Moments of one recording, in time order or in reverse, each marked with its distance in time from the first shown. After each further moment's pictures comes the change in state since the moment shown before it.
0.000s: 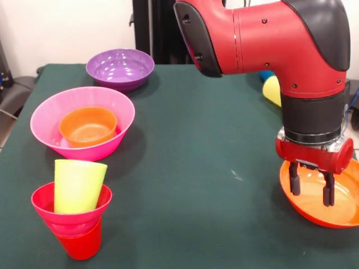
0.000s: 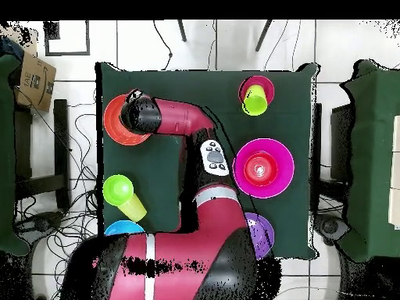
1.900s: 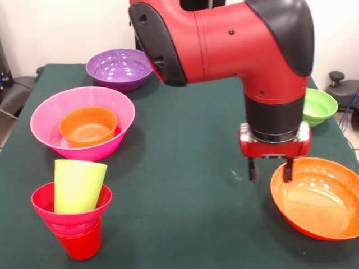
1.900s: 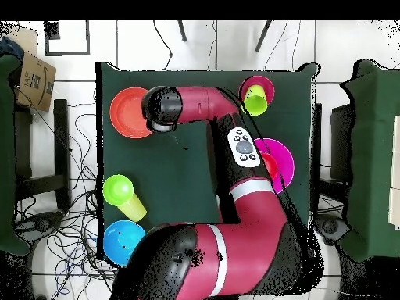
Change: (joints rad) arm -0.181 -0.004 0.235 -0.074 -0.350 0.392 -0.433
